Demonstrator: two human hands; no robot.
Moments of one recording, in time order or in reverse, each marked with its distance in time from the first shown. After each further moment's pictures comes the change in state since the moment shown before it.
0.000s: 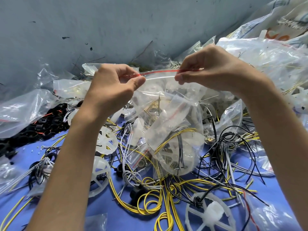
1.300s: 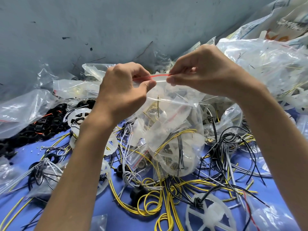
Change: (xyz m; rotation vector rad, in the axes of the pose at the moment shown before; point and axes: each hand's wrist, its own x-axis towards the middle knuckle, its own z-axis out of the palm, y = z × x) left_hand -0.007 0.014 0.009 0.179 0.018 0.183; right_hand -0.001 -0.015 0.008 -0.049 0.040 -0.132
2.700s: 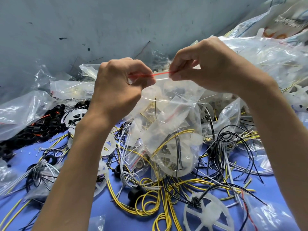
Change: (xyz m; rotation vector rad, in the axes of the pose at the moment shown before) left_hand -0.001 0.005 -0.001 -0.060 0.059 0.091; right_hand -0.003 -0.002 -0.012 -0.077 -0.008 -0.026
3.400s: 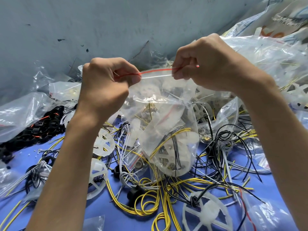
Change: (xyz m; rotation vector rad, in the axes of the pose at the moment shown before) left_hand 0.000 -0.008 -0.008 -0.090 0.038 -0.084; right_hand 0.001 0.005 -0.002 -0.060 0.035 0.067
